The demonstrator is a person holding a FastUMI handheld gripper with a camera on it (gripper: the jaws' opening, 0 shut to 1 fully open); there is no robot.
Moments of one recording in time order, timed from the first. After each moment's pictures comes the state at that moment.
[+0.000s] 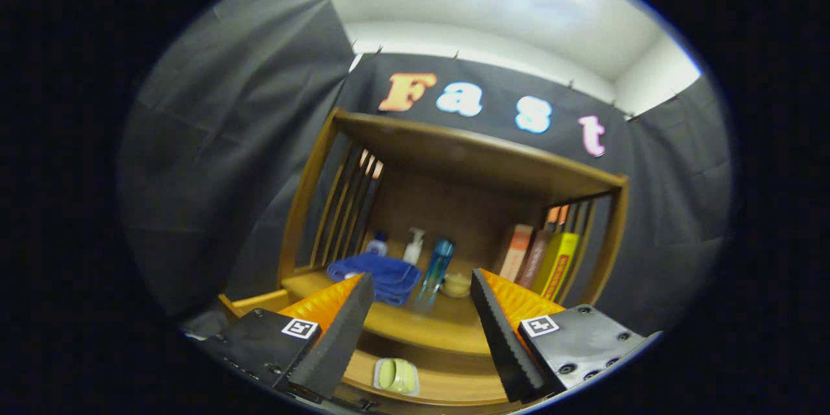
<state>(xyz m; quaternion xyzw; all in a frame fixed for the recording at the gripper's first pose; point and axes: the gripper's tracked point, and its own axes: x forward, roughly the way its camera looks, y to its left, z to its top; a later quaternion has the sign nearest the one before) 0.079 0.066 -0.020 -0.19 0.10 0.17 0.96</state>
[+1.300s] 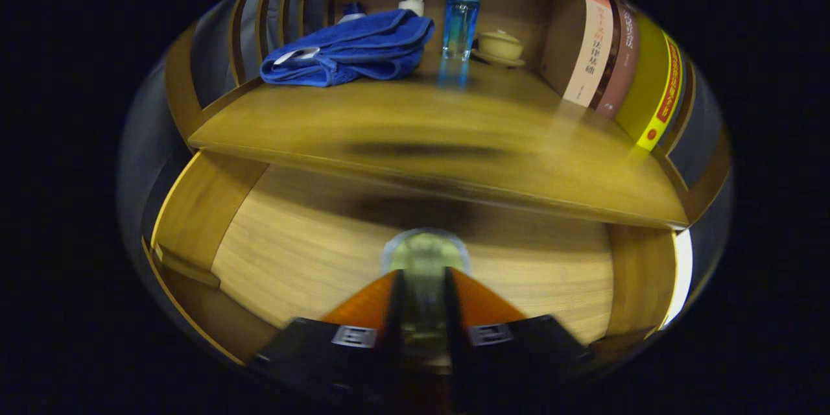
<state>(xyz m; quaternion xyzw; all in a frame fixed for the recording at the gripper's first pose) 0.082 -0.020 -0.287 -0.12 0.51 0.05 0.85</state>
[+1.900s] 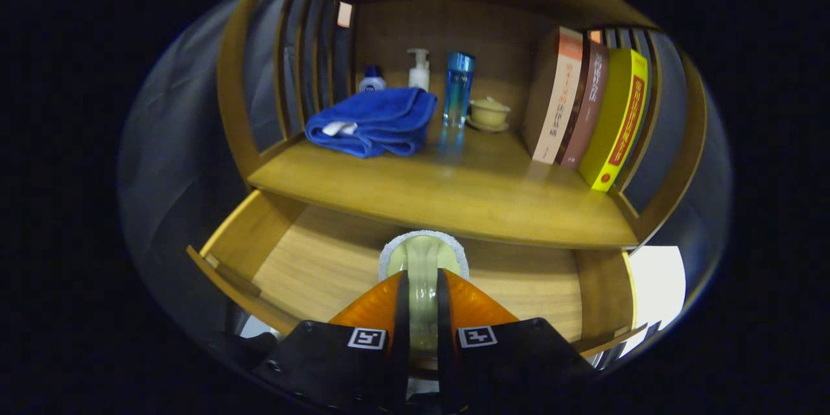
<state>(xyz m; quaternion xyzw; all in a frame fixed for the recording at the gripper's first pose) 0.078 0.017 -0.176 -0.10 0.40 0.11 0.91</state>
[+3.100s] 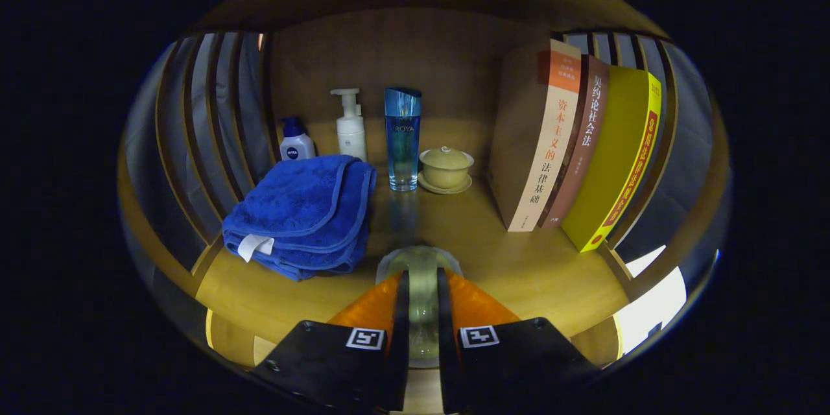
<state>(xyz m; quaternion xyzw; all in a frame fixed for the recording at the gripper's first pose) 0.254 -0.002 -0.185 -0.09 0.35 -0.01 0.93</state>
